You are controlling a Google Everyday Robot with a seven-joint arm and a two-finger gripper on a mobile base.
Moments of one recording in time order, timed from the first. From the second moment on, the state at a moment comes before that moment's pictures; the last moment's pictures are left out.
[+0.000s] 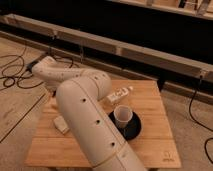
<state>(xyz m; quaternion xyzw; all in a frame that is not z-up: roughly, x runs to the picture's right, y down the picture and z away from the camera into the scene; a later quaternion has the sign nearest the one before) -0.312 0.036 0.951 -0.26 0.10 0.41 0.87</state>
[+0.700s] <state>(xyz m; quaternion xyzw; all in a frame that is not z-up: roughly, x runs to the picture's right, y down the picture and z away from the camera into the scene) -0.283 0.032 0.861 -0.28 0.14 0.42 0.85</state>
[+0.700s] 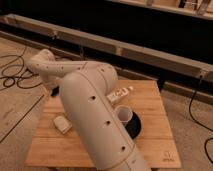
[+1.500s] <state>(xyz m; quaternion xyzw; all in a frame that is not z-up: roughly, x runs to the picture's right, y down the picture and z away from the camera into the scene) -0.164 0.113 0.764 -0.21 0.20 0.56 0.78</state>
